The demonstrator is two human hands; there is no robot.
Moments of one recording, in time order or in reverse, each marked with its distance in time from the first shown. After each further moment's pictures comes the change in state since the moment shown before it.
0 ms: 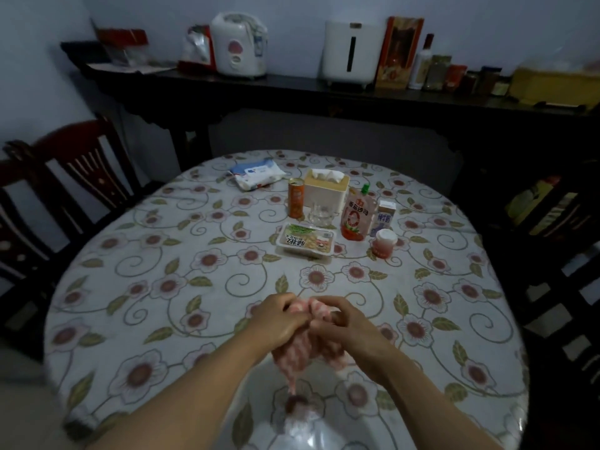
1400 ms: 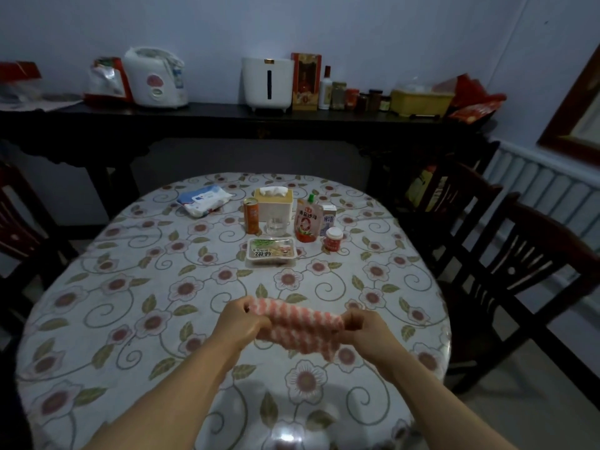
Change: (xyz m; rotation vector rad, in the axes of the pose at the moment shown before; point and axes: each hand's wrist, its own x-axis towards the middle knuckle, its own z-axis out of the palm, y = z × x) left_hand -0.070 0.005 -0.093 -0.119 -0.074 -0.028; right_hand -0.104 -0.035 0.067 -0.104 0.549 0.101
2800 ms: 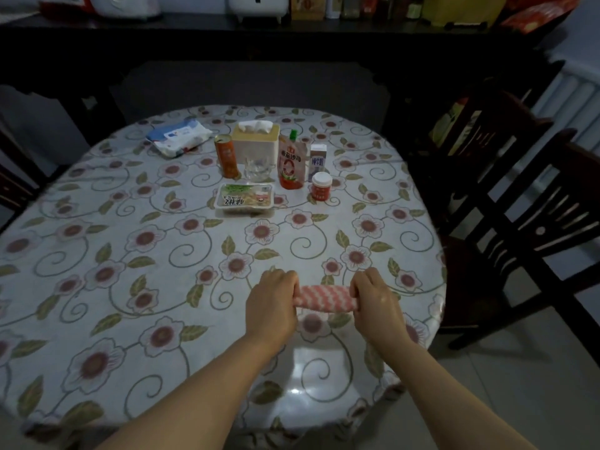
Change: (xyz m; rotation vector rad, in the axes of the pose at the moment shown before) left_hand 0.051 -0.029 0.175 0.836 0.188 0.478; right_hand 0.090 0.113 -0.074 -0.696 0.284 -0.485
